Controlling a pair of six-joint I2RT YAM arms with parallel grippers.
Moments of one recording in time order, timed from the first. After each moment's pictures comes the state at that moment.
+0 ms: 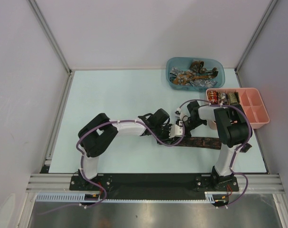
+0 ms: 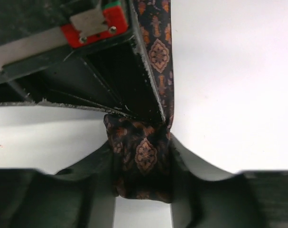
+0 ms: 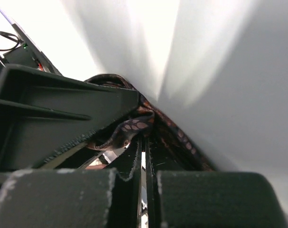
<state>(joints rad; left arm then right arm) -0.93 1.95 1.18 -0.15 0.49 0.57 0.26 1.89 0.97 -0.62 -0.85 0.12</state>
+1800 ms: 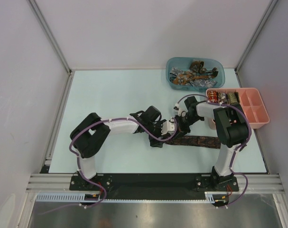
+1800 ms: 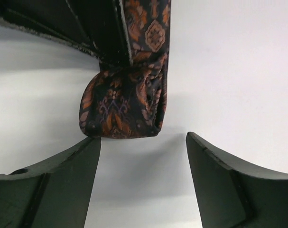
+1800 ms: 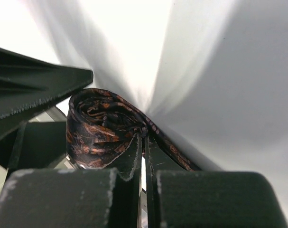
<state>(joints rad) -0.85 1.86 1.10 -0.24 0.52 0.56 0.29 1.89 1.06 -0.63 -0.71 0.14</state>
